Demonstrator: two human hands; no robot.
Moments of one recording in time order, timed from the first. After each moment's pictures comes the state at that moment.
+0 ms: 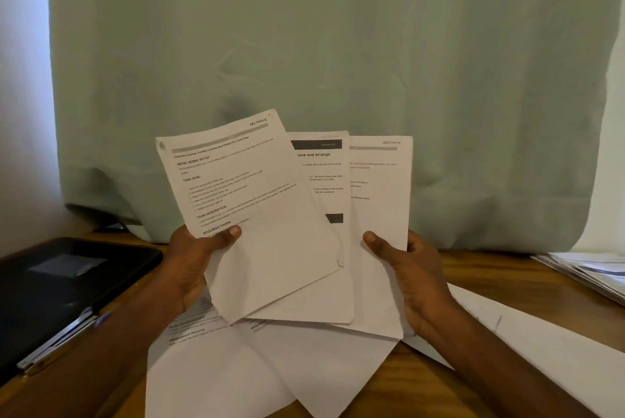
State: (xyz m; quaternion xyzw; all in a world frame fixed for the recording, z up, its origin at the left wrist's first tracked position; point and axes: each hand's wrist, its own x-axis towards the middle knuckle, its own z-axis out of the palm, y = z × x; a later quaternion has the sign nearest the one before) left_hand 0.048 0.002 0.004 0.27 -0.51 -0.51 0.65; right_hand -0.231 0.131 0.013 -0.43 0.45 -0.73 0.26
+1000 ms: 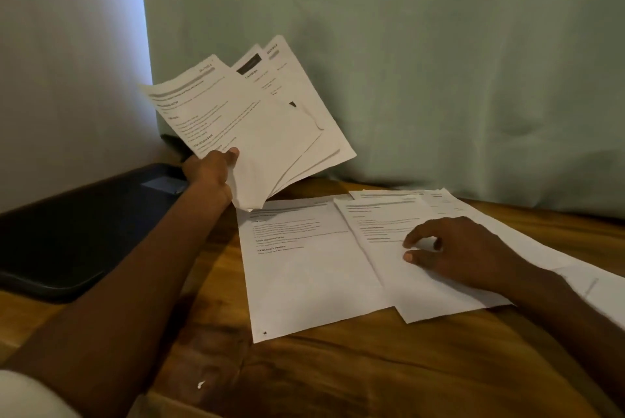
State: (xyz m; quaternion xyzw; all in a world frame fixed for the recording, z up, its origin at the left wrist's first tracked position) left_hand 0.125 -0.028 0.017 0.43 -0.30 -0.43 0.73; right_hand -0.230 0.120 -0.012 -0.73 0.67 -0.15 -0.01
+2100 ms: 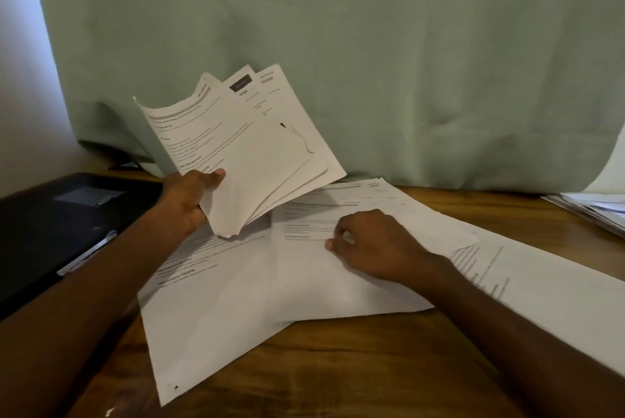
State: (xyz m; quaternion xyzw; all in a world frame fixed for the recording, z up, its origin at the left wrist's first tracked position) left_hand 0.076 -0.037 -0.013 0.39 -0.41 -0.55 0.61; right_hand -0.199 0.129 -0.017 -0.71 0.68 -0.16 -0.02
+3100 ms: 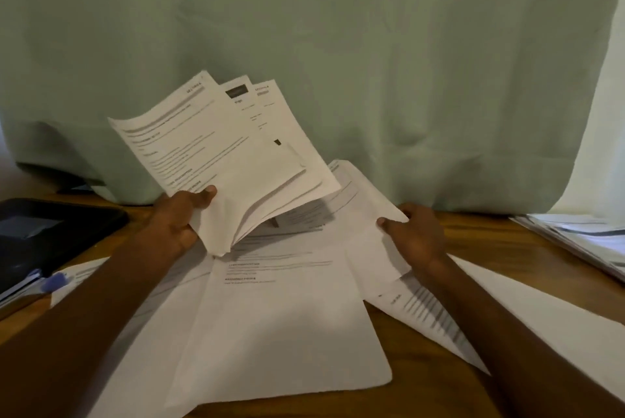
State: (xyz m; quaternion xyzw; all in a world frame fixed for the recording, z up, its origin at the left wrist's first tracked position) left_hand 0.015 -0.051 -0.010 0.34 -0.40 -0.58 0.62; right_hand -0.323 0.099 -0.016 -0.44 0.72 -0.54 0.06
